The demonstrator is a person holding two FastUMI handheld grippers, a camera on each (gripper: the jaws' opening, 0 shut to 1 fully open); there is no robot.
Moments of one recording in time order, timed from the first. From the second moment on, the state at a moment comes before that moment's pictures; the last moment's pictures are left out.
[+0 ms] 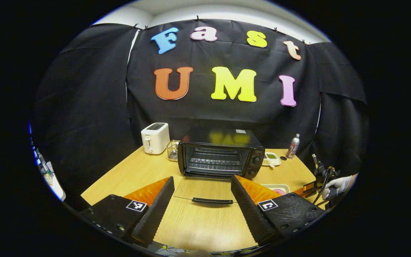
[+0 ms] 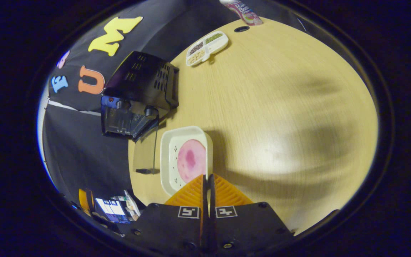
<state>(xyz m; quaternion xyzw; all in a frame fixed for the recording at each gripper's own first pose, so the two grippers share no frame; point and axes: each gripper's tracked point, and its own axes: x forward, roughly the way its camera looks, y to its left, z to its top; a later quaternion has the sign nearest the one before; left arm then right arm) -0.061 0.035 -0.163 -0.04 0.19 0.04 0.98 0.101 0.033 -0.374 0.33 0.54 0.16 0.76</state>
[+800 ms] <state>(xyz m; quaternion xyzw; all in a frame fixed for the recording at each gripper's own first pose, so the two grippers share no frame) -0.040 0.094 -0.120 0.01 0.18 0.01 0.98 0.108 0.210 -0.305 0.51 0.42 0.04 0.75</state>
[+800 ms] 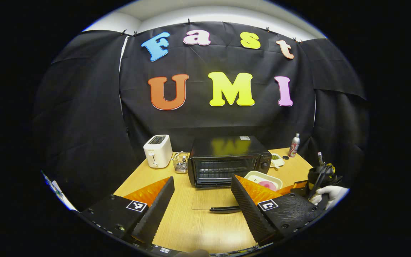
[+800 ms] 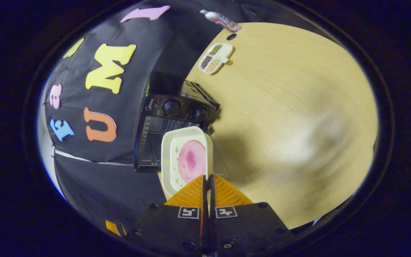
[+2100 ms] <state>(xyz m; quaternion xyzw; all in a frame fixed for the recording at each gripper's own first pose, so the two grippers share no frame) -0.020 0.159 -0.113 -0.01 0.19 0.05 0.98 0.263 0.307 -0.325 0.53 0.35 0.02 0.77</state>
